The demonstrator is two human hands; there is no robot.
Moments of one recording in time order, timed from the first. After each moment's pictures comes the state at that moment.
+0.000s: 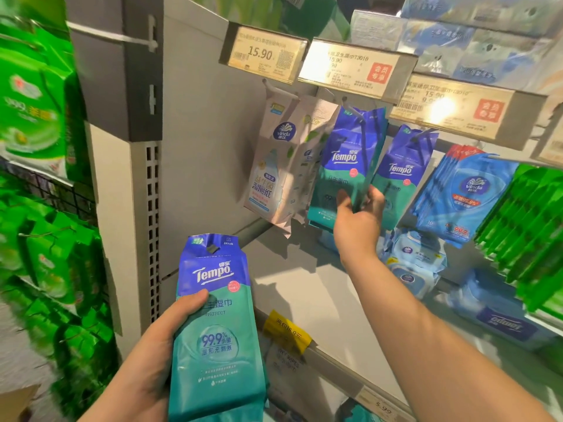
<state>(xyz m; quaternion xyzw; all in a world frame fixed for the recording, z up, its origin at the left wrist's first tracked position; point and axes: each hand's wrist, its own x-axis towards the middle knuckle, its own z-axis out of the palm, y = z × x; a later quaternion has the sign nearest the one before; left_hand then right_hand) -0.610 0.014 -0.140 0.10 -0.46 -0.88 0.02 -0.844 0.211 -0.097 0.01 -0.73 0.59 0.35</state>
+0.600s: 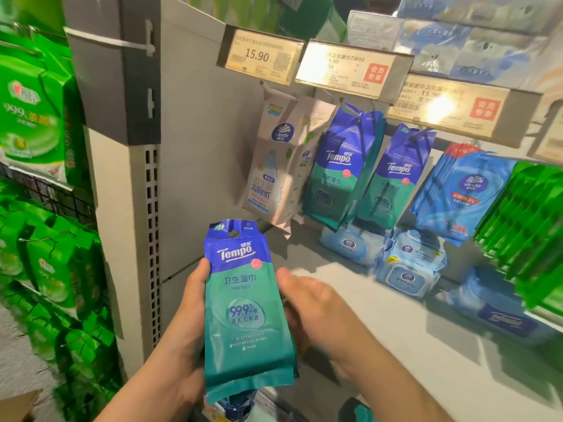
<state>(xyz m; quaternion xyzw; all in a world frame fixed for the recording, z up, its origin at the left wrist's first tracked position) -0.632 0.048 -0.127 0.17 -0.37 -0.91 -0.04 -0.684 0.207 -0.119 0.11 -0.84 0.52 -0.12</state>
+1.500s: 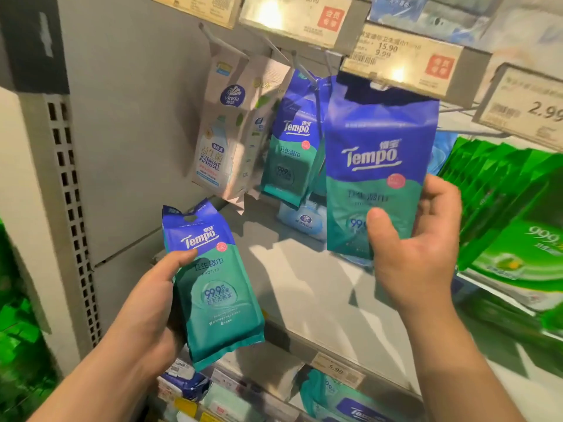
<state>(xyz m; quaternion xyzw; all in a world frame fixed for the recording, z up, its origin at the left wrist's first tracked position) -0.646 0.063 -0.141 0.22 -0.42 -0.88 -0.04 -0.686 0.300 -0.053 0.23 -0.70 0.56 0.39</state>
